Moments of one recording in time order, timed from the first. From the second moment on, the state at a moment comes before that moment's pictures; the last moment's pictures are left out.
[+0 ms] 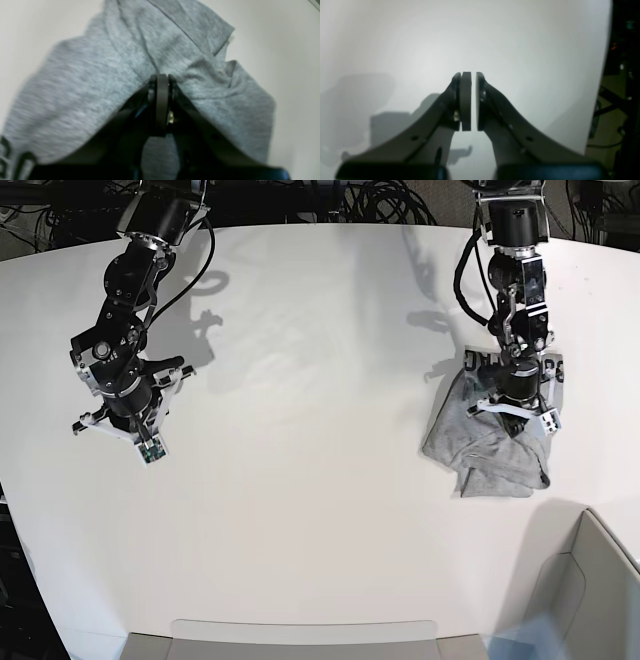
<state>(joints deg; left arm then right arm) -0.1 -12.4 -11.3 77.1 -23.1 5.8 15.6 4.7 -1.1 18.4 107.8 -16.3 44.7 -55.7</state>
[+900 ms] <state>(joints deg) 46.5 -9.9 -23.6 111.0 -23.2 4.4 14.1 -21.8 -8.0 34.8 119.7 -6.9 44.7 -48.5</state>
